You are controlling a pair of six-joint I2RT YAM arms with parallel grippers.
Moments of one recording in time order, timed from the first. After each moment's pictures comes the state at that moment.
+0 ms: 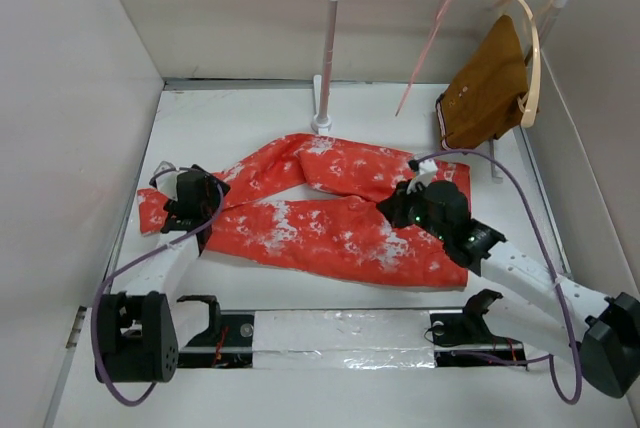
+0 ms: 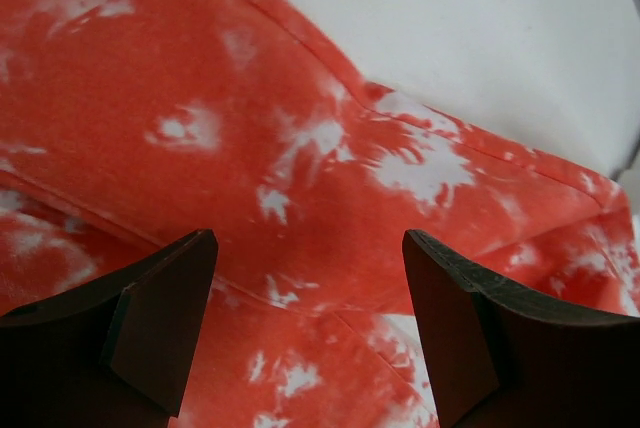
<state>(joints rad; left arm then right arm) -0.03 1.04 0.47 -0.03 -0.32 -0.85 0.61 0.93 0.55 0.03 0.00 0.44</state>
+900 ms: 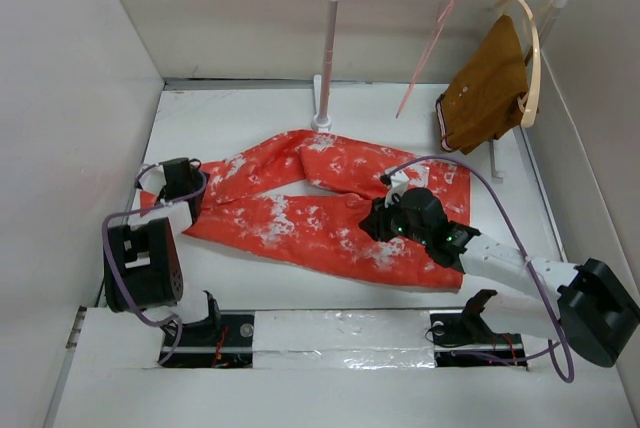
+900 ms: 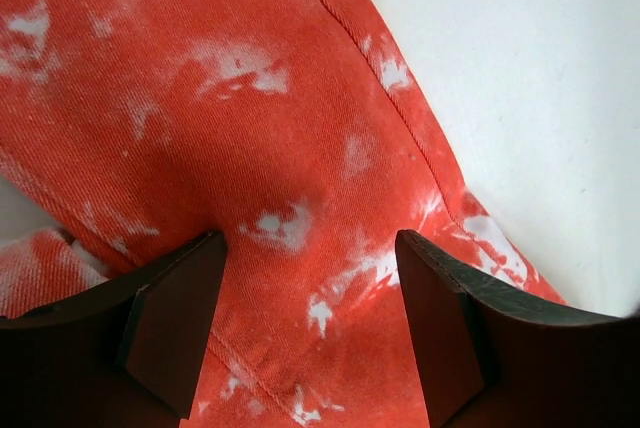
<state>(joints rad) 0.17 1.42 0.56 0.11 -0.28 -1.03 0.75 1.13 0.51 0.14 -0.06 0.37</state>
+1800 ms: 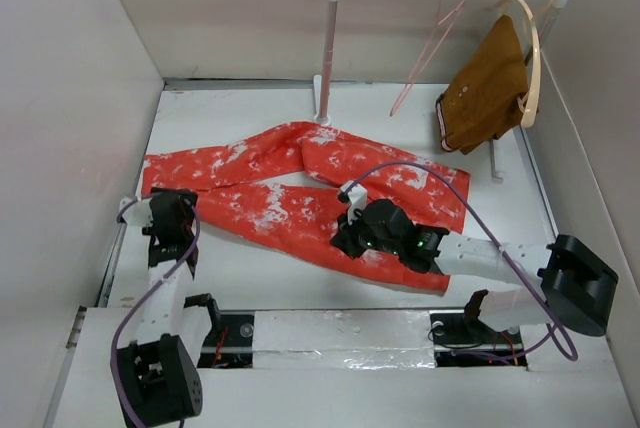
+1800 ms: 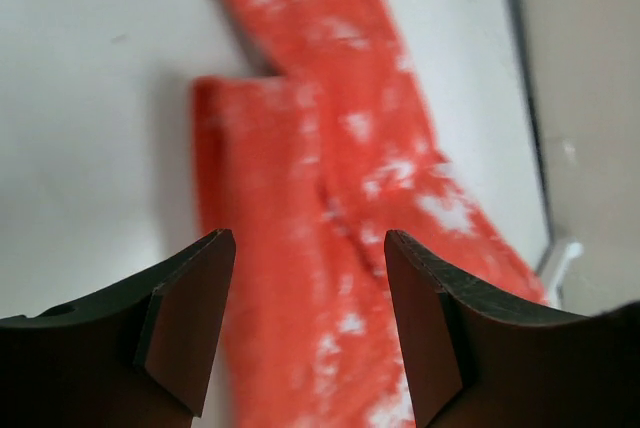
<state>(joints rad) 0.18 0.86 0.37 0.03 -0.32 -1.05 1.01 1.29 0.65 0.14 -0.02 0.34</state>
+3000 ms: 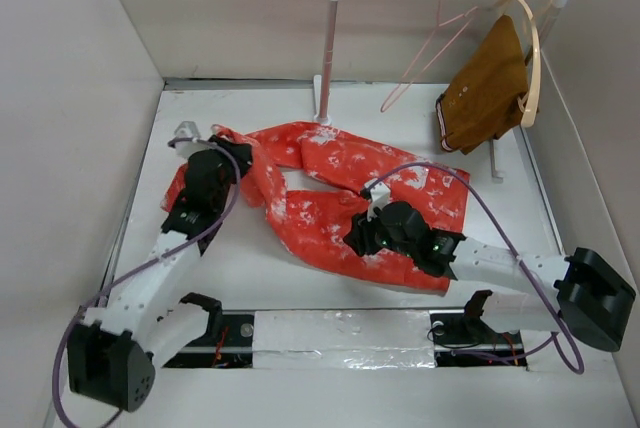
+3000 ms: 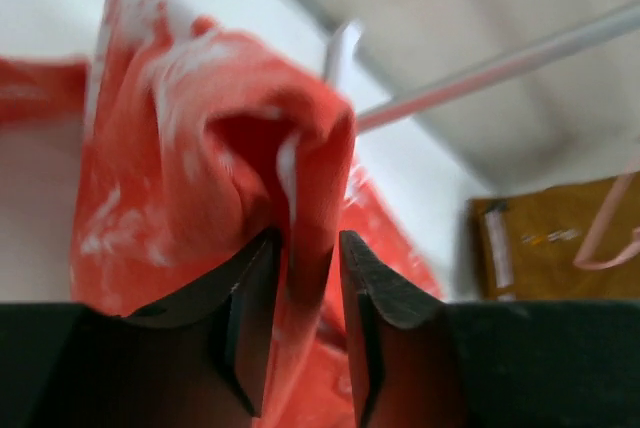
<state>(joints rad) -0.25 0.91 0.67 0.02 -0.22 -0.89 0.96 1.18 0.54 0.13 0.09 0.38</state>
